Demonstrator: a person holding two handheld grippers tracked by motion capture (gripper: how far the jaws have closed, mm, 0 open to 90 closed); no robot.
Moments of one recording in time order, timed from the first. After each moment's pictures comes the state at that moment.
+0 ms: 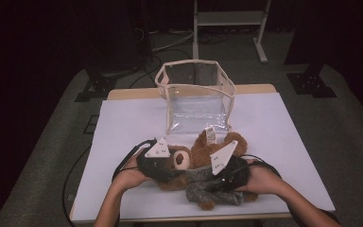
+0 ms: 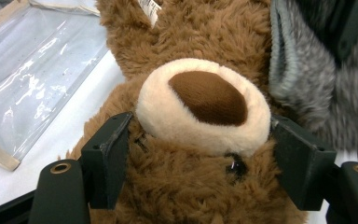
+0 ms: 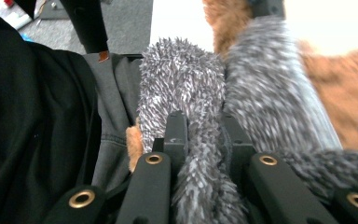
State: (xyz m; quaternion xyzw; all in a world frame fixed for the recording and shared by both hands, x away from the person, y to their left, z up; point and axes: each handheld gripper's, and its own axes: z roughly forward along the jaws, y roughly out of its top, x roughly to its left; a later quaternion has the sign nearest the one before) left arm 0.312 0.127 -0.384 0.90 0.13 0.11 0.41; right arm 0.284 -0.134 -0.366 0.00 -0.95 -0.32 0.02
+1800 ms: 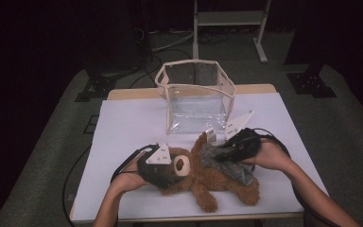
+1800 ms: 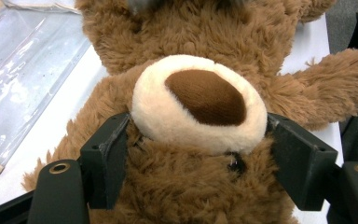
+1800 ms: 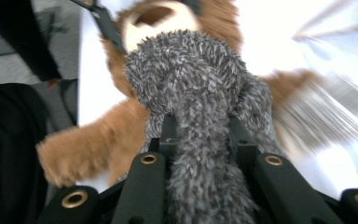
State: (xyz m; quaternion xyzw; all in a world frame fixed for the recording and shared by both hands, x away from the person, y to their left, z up) left arm 0.302 0.126 -0.386 0.91 0.09 0.11 0.39; right arm 0.340 -0.170 -0.334 -0.09 -0.93 -0.35 -0.02
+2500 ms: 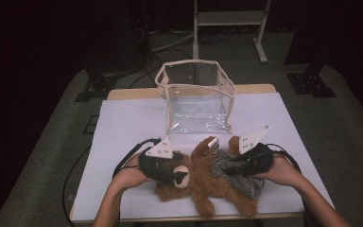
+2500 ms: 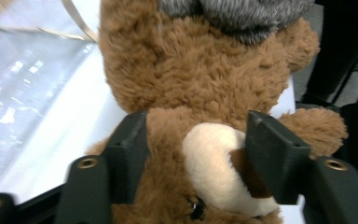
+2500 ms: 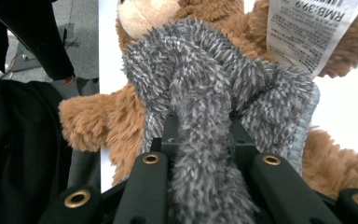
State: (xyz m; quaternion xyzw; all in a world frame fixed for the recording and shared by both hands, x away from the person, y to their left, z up) left arm 0.303 0.117 -0.363 0.90 0.09 0.05 0.42; right arm 0.313 -0.201 -0.364 -0.11 -0.92 -0.38 0.00
